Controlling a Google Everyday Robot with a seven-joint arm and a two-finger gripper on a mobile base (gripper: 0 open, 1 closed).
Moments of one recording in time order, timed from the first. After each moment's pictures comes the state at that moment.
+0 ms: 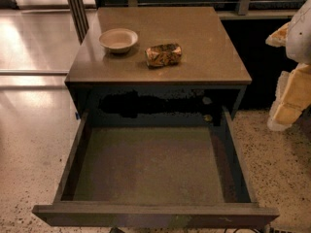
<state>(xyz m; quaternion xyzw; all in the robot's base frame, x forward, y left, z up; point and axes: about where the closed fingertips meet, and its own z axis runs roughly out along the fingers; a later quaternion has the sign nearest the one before) 0.438 -0.217 0.976 -0.60 0.78 -0.03 0.16</state>
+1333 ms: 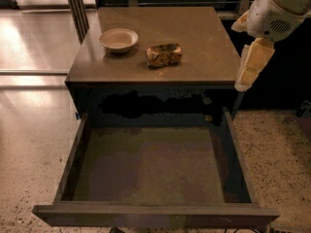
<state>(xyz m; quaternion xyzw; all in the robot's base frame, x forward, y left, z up) 0.558 -0.199 0.952 -0.64 0.75 0.02 0.19</state>
